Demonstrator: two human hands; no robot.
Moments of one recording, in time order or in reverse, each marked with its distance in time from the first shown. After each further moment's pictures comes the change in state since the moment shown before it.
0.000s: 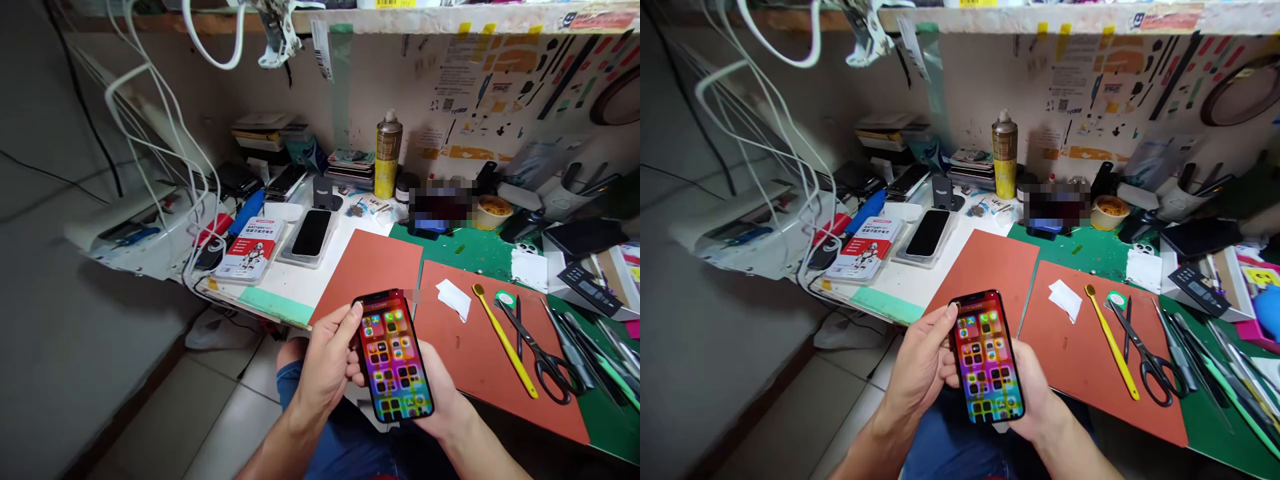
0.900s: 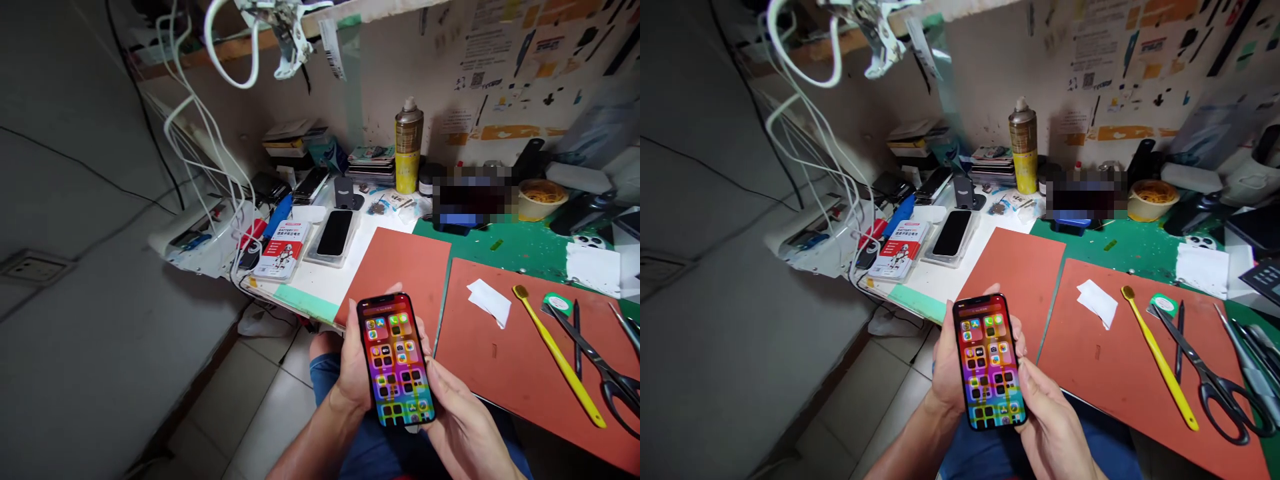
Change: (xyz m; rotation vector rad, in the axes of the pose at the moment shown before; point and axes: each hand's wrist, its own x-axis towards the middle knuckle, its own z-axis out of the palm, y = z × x) left_hand 0.003 -0.016 0.012 -0.534 -0.341 -0.062; right_hand -0.030 0.035 -0.008 0.077 0.087 -0.176
